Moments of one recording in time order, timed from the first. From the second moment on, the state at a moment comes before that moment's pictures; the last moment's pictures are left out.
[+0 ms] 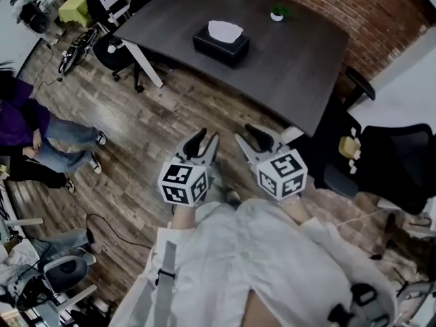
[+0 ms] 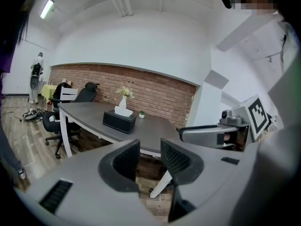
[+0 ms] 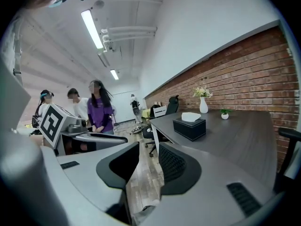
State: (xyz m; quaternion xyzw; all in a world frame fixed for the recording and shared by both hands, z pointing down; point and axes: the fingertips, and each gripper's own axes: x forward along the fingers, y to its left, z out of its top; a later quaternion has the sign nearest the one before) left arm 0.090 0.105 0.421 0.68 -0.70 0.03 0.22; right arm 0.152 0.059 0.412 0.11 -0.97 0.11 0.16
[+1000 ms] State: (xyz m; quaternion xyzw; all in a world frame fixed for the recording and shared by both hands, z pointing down) left arm -0.135 -0.059 0.426 0.77 -0.60 0.05 0.22; right arm -0.056 -0.087 0.420 0.21 -0.96 0.13 0.16
